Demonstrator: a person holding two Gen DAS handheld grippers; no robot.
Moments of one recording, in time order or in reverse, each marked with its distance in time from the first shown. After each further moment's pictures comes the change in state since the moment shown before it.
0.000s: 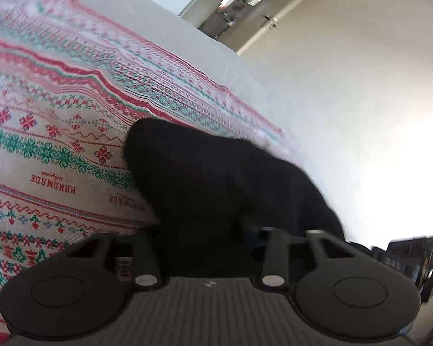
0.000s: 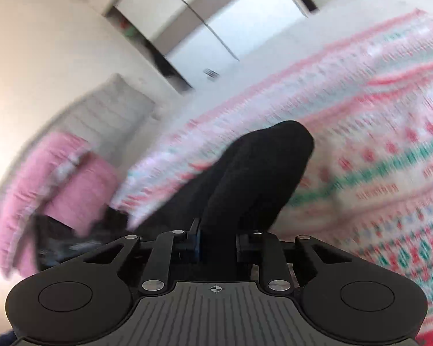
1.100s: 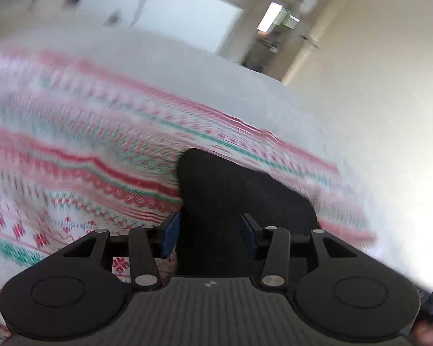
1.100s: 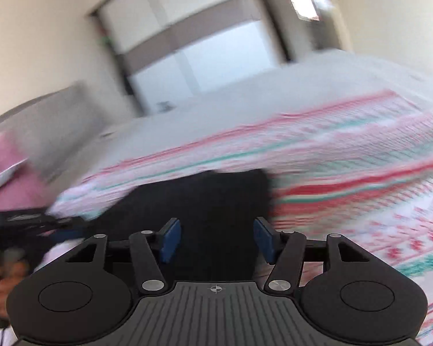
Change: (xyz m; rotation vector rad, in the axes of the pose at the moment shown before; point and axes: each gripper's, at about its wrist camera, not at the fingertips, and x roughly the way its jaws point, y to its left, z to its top) left arm 0.062 -0.084 0.054 0.186 -0.142 0.343; right arm -0.002 -0.043 0.073 -0.221 -0.093 -0.253
